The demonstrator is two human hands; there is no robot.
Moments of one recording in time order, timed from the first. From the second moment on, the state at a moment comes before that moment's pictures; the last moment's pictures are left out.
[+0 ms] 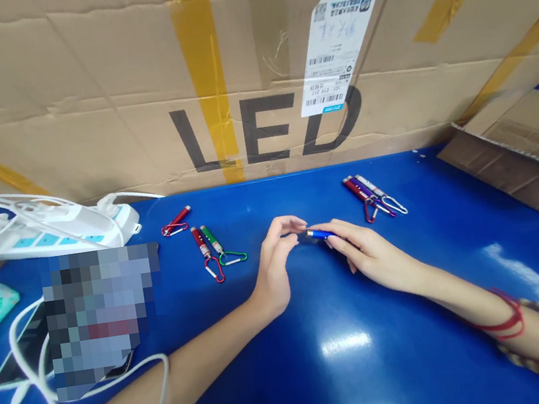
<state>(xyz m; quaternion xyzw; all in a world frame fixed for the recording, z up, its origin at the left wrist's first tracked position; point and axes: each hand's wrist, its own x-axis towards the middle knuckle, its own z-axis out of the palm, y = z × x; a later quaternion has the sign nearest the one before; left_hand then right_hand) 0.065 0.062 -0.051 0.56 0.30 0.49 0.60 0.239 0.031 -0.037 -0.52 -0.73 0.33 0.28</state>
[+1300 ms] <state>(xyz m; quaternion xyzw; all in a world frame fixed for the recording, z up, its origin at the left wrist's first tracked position) 0.065 0.062 -0.050 0.56 0.32 0.48 0.60 0.234 0.028 -0.034 -0.50 -0.79 0.24 0.25</state>
